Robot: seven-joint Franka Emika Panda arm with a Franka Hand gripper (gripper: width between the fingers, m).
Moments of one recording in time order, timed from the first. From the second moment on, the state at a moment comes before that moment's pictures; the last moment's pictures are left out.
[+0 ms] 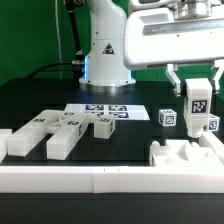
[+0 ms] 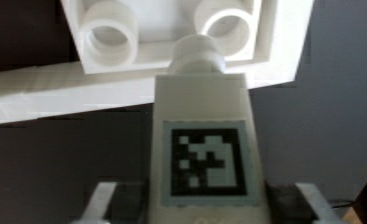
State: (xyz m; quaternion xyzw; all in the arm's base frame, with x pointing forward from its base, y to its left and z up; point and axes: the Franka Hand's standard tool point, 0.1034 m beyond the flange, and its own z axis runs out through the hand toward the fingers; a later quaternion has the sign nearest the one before) arm 0.622 0.090 0.129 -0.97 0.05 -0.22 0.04
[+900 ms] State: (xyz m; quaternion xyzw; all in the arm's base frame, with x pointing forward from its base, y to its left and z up) arm 0.632 0.099 0.124 -0.96 0.00 -0.27 0.03
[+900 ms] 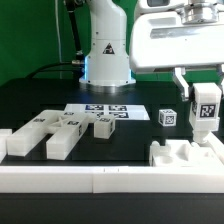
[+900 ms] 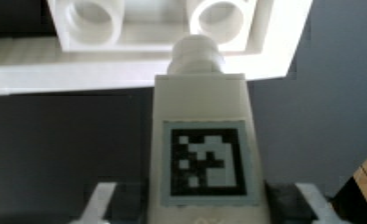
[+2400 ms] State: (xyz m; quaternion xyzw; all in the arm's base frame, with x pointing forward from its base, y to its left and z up) arm 0.618 0.120 0.082 -0.95 -0.03 -0.30 0.02
